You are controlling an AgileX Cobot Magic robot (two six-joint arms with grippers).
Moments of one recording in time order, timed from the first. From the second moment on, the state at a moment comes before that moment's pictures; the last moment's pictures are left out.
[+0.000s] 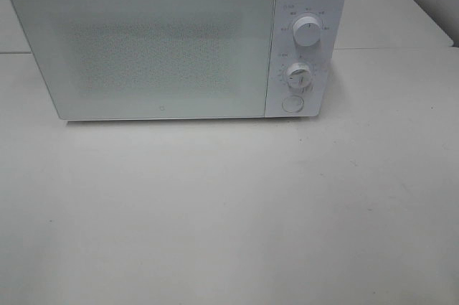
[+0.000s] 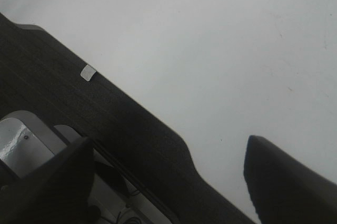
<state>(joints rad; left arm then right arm) -0.01 0.00 -0.52 -0.04 1.08 0.03 0.63 0.52 -0.62 0.14 1.00 -0.01</state>
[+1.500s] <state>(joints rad) -0.01 0.00 -0.52 -0.04 1.08 0.03 0.11 0.00 -0.50 -0.06 1.01 0.04</state>
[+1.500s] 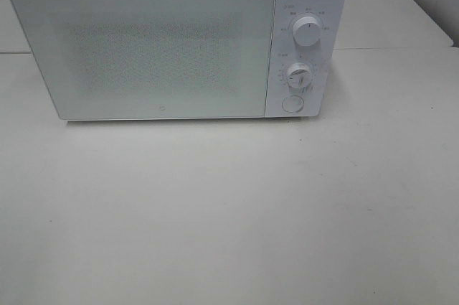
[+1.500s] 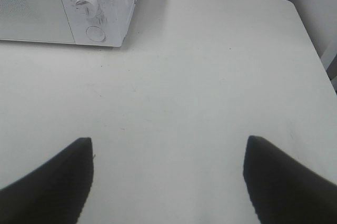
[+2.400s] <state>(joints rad) -0.01 0.00 -0.52 -0.04 1.08 0.03 0.11 0.26 -0.52 -0.06 0.52 0.07</state>
